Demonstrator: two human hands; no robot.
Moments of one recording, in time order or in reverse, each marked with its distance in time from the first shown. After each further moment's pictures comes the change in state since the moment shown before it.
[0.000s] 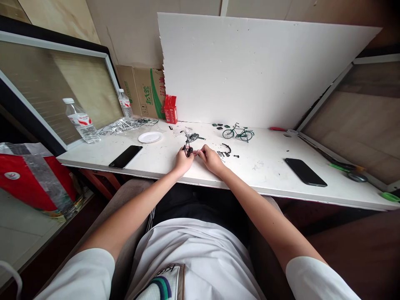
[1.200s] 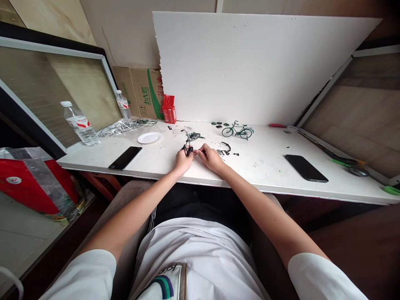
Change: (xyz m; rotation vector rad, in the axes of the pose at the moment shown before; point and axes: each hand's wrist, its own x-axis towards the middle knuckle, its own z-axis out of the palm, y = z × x) left_hand -0.001 0.002 -0.003 0.020 -0.001 -0.040; right_hand -0.002 -0.003 -0.003 0.082 -0.022 -0.012
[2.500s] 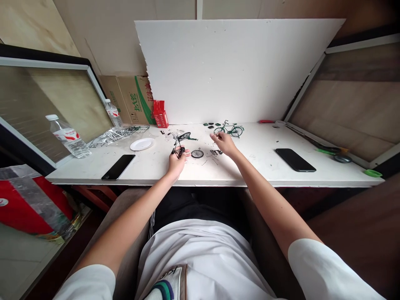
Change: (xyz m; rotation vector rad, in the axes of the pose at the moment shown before) left_hand -0.009 0.020 0.002 -0.118 0.009 -0.036; right_hand 0.020 0.033 -0.088 0.010 0.234 0.303
